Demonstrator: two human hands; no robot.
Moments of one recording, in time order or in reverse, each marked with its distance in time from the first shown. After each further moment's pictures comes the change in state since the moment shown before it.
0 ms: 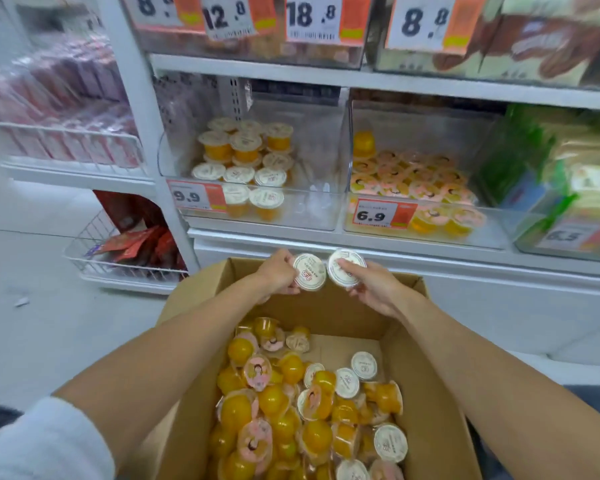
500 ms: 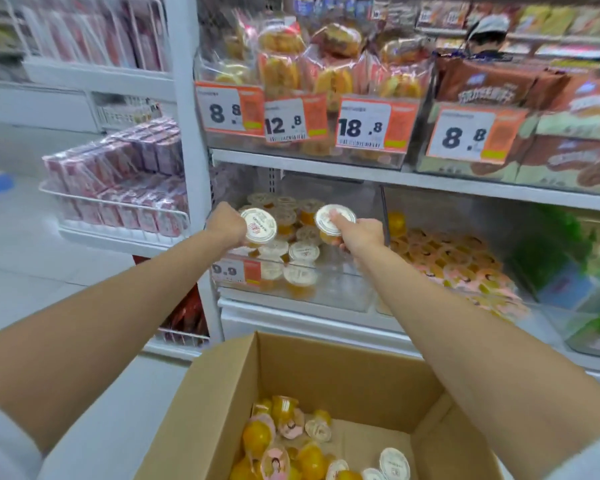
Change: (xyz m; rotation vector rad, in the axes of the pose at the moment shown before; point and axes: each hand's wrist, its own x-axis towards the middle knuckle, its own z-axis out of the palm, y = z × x) left_hand 0.026 0.130 -0.197 0.141 0.558 0.203; right_hand 0.034 -0.189 0.128 -0.149 0.384 -0.396
